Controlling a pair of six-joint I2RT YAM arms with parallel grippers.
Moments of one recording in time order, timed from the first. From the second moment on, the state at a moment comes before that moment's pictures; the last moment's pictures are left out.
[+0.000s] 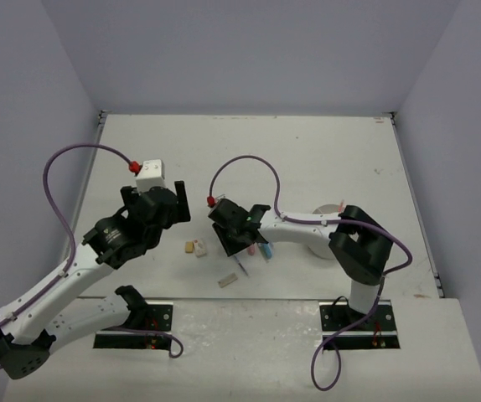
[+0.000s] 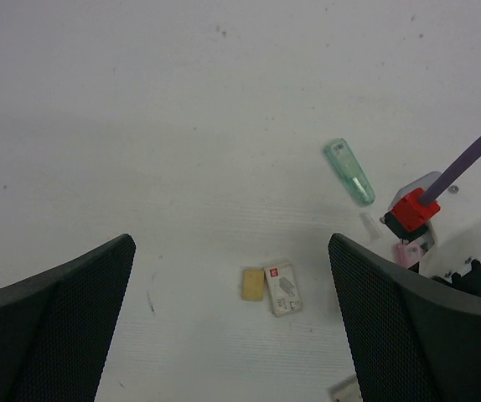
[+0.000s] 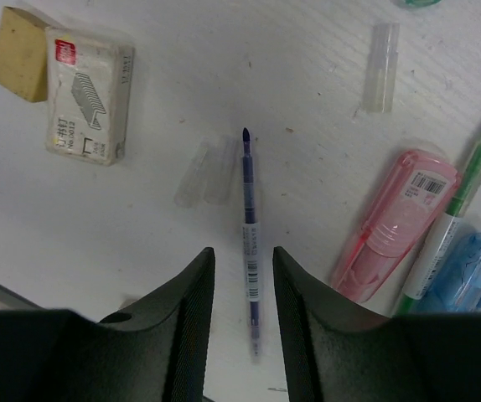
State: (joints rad) left arm -0.77 0.87 0.97 -0.80 -0.71 -0.58; right arm 1.06 1.83 1.23 -0.51 0.10 0.51
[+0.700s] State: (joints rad) left arm -0.77 0.90 0.95 -0.80 -0.67 -0.56; right arm 1.07 1.95 1.31 -0.61 0.23 0.58
